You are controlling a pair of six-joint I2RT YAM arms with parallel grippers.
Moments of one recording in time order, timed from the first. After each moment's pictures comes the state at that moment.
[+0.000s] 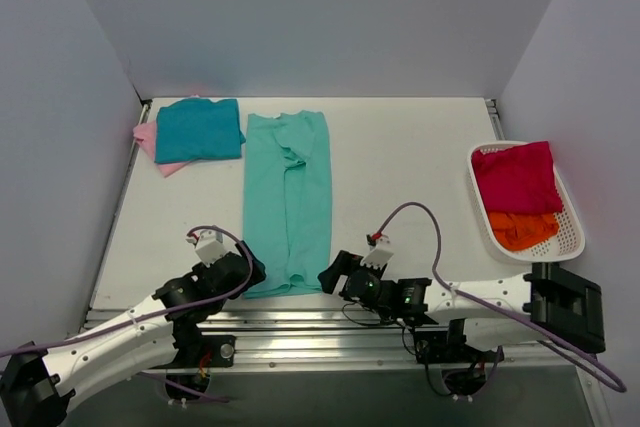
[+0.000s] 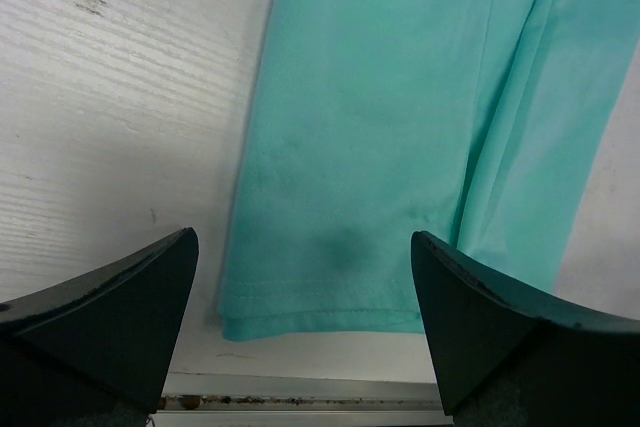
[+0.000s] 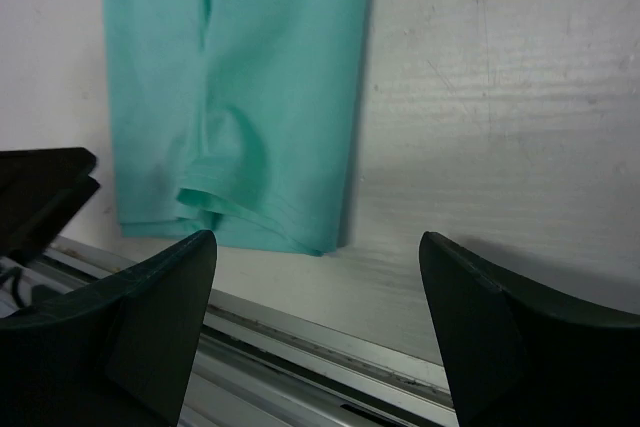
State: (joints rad) left arm -0.91 0.68 0.32 -0.52 -0.54 -1.18; right arm 1.24 1.13 0.36 0.05 0.55 1.26
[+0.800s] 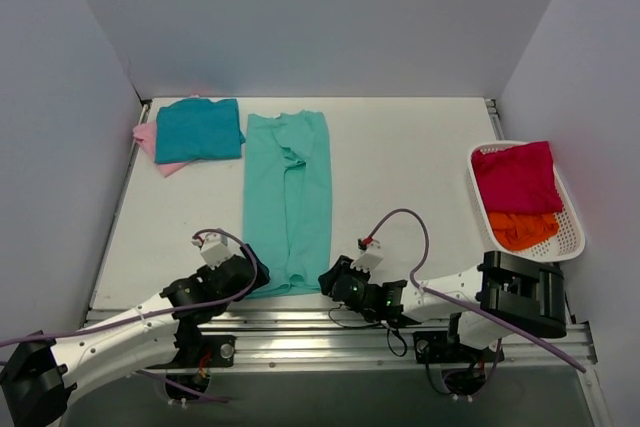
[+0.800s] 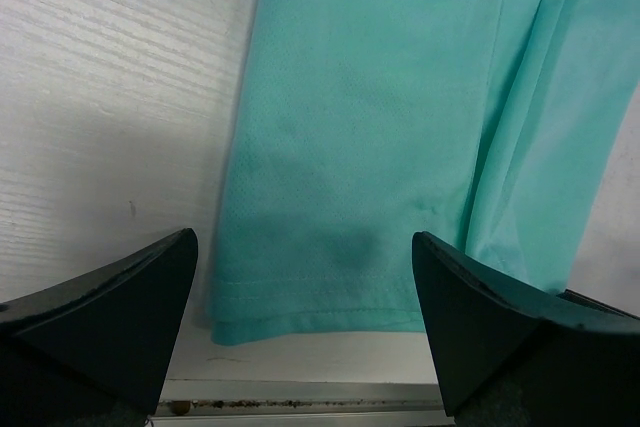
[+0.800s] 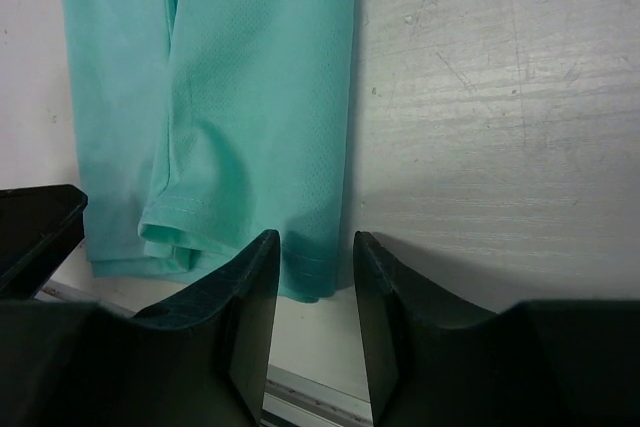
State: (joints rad) left arm -0.94 0.74 0.29 -0.46 -0.53 -1.22; right arm 1.29 1.42 0.37 0.27 0.62 1.34
